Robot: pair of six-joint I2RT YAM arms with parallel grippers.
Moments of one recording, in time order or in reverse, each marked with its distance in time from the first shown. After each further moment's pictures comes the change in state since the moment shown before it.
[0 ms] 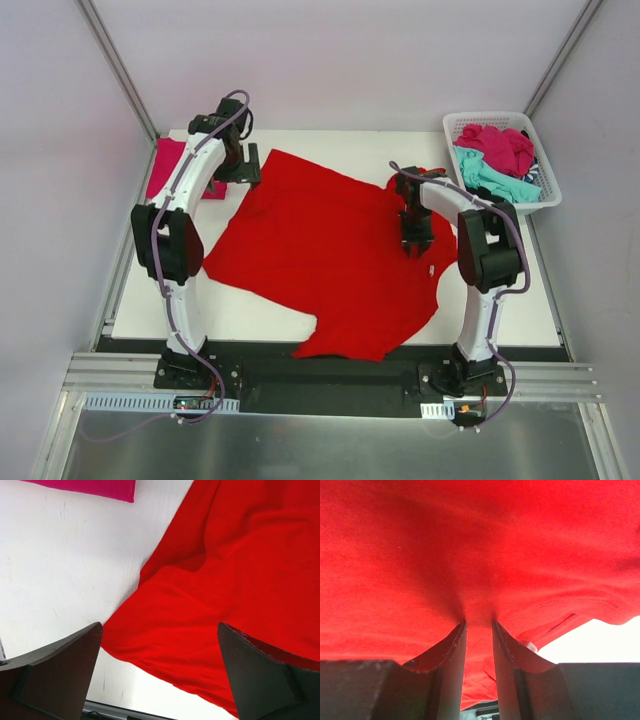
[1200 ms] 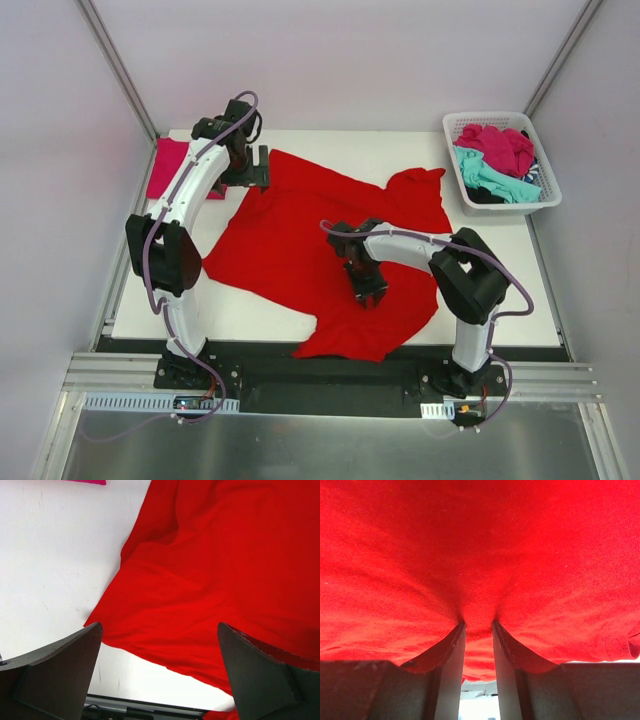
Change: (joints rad) left arm -0.070 -0.110 -0.060 -0.007 0.033 0.001; right arm 0.512 -0.130 -0.222 0.007 -0.082 0.201
